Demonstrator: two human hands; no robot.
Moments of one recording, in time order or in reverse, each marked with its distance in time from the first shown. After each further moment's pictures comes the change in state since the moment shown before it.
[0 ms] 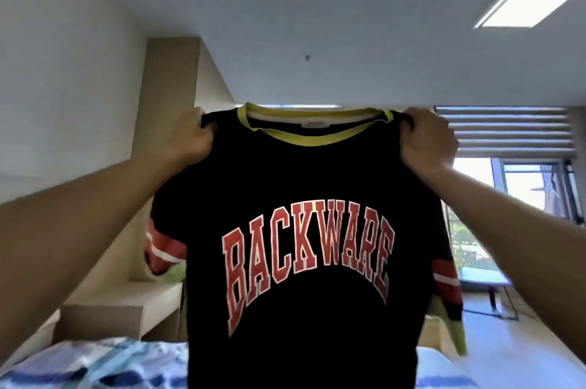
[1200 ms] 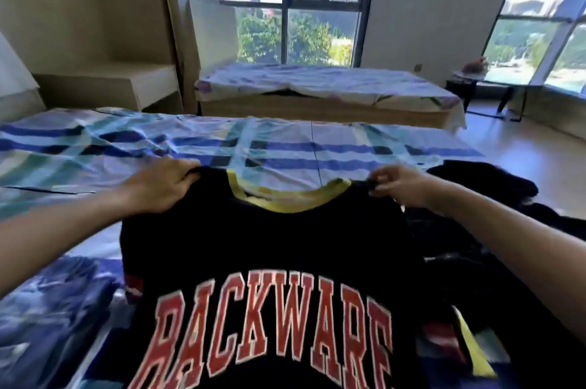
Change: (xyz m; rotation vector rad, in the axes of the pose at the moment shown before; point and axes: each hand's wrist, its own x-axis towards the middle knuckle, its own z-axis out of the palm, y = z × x) left_hand -0.414 -0.323 0.242 0.337 -0.894 -0.020; right_hand -0.469 0.208 0.208 0.299 -1.519 0.460
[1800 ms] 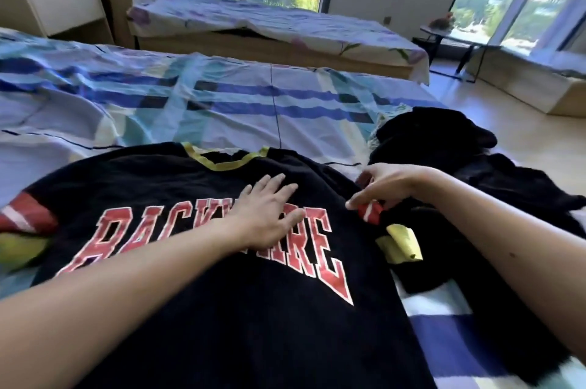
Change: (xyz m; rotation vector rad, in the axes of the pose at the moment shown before) left_hand 0.021 0.200 0.200 -0.187 -0.431 0.061; right_hand 0.011 0.101 0.030 -0.342 -0.237 0.410
